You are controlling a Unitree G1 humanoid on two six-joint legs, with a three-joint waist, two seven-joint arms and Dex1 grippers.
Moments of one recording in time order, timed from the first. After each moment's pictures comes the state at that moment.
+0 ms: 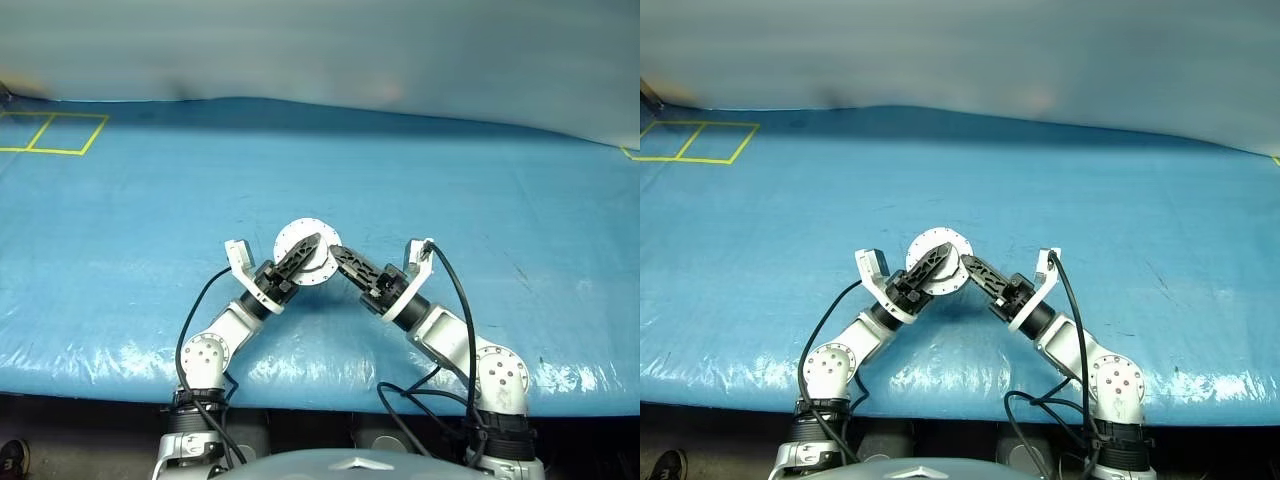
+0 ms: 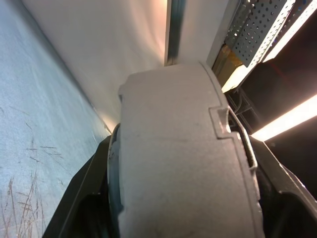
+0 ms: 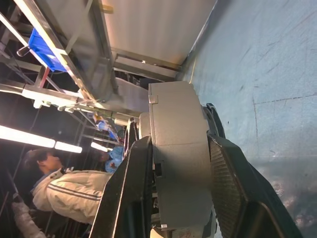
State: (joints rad) left arm -0.14 -0.06 0.13 0.04 -1.06 0.71 -0.69; right arm -0.05 -0.09 -0.13 -0.26 1.45 0.88 0.13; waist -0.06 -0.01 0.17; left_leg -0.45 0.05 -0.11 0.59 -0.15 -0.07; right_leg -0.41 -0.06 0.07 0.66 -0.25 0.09
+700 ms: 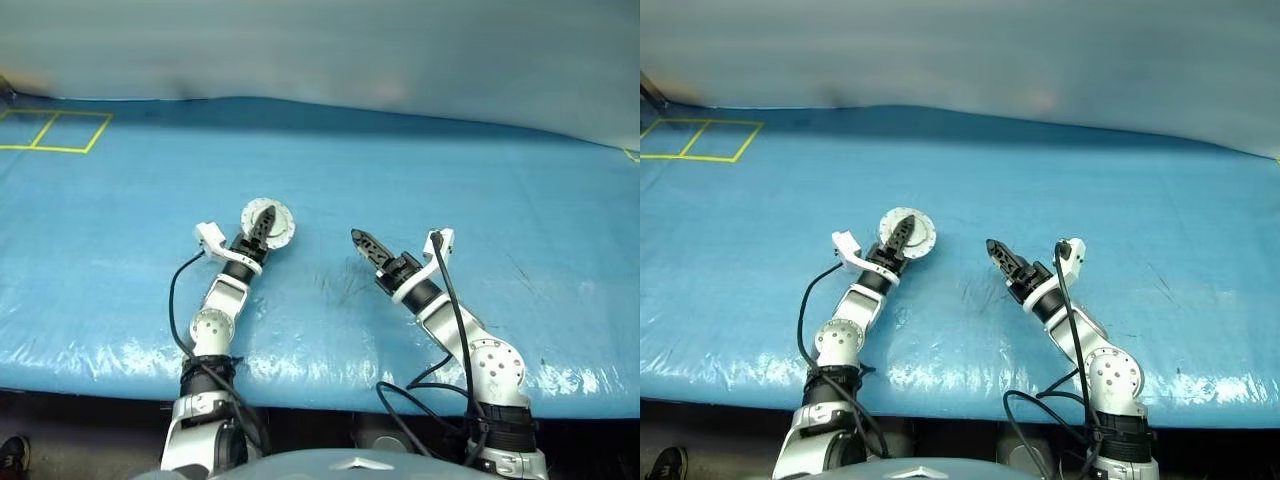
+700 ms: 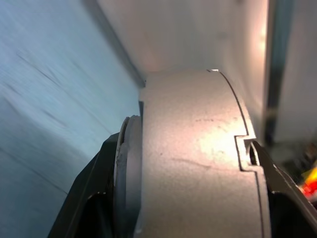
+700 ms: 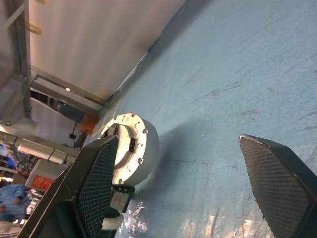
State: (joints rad) left arm -0.38 -0.09 0.37 0.30 -0.84 0.31 -0.33; right arm -0.08 -0.12 -0.14 -0.25 1.10 0.69 0.10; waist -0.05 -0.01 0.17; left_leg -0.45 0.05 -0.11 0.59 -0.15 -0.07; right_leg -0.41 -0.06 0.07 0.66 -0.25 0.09
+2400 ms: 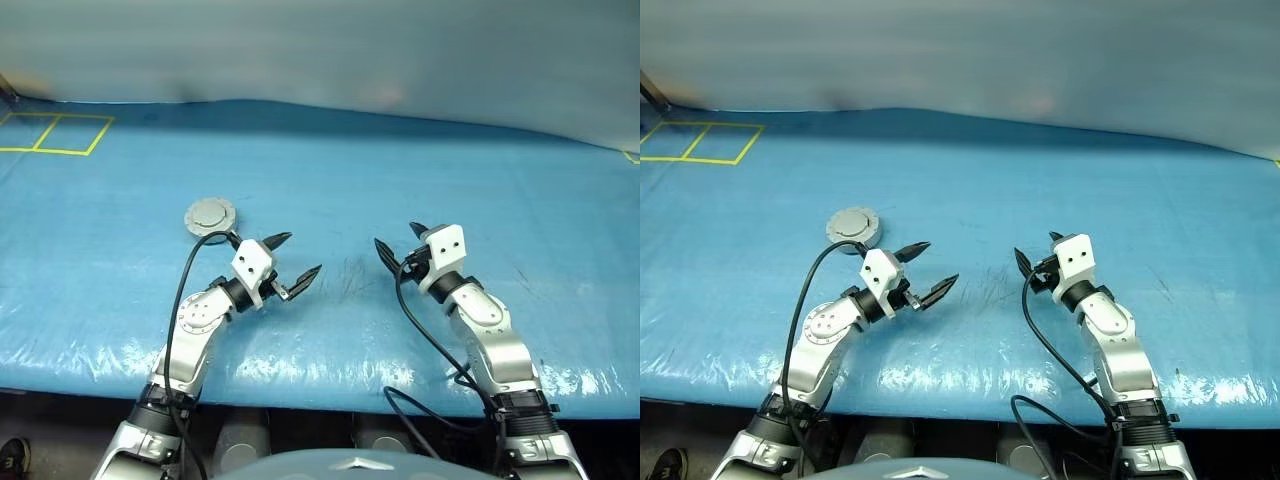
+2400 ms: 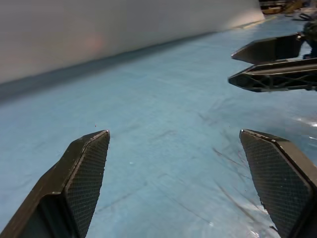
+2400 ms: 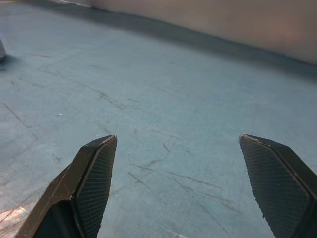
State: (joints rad) left arm -0.14 0.33 -0.20 0.00 -0.20 -0.04 -0.67; right arm -0.11 -0.37 0.02 -0.04 0.21 0.11 0.39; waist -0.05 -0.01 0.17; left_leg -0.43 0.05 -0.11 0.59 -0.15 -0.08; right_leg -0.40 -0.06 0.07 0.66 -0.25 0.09
